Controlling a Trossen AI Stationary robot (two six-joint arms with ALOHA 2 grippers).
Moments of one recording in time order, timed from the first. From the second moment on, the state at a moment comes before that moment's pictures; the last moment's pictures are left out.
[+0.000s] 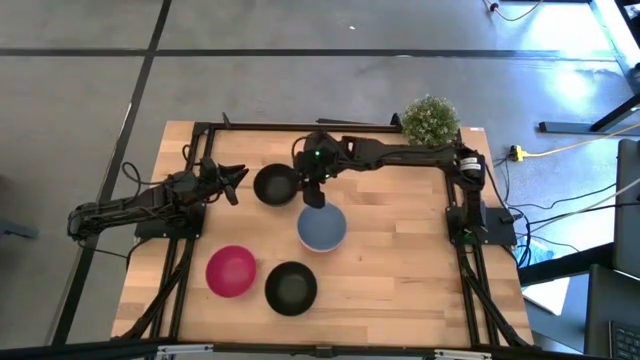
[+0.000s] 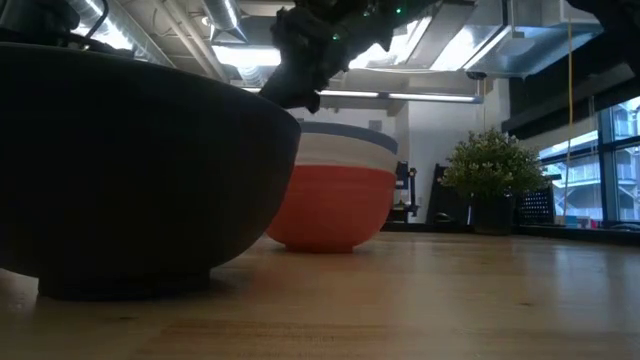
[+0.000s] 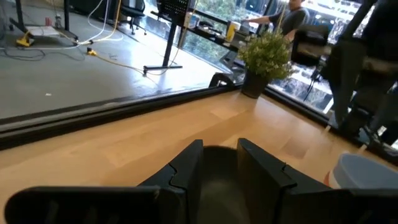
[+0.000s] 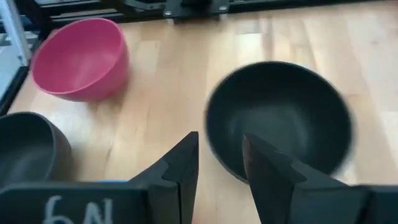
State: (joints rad) left arm 0.26 0.09 0.07 -0.12 -0.39 -0.39; right arm -0.19 1.98 1.69 -0.42 -0.28 -0.05
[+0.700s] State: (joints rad) left arm 0.30 0.67 0.75 -0.62 -0.33 -0.14; right arm -0.21 1.83 1.69 -0.67 -0.19 -0.09
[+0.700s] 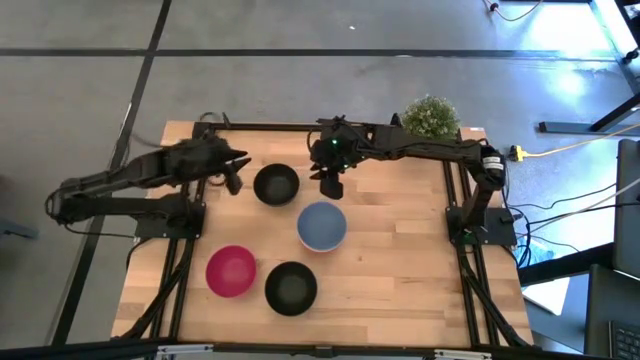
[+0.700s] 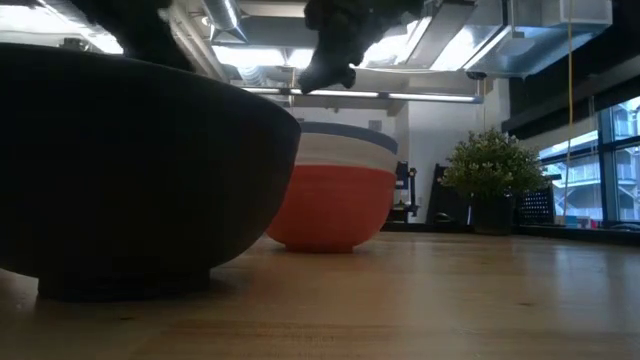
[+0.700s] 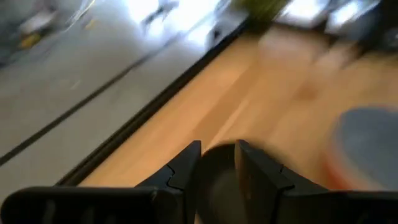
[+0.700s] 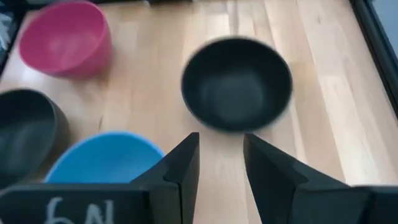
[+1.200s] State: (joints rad) left arm 0.46 0.91 0.77 -0.70 -0.29 -0.18; right arm -0.22 1.80 1.69 -0.86 -0.10 -0.21
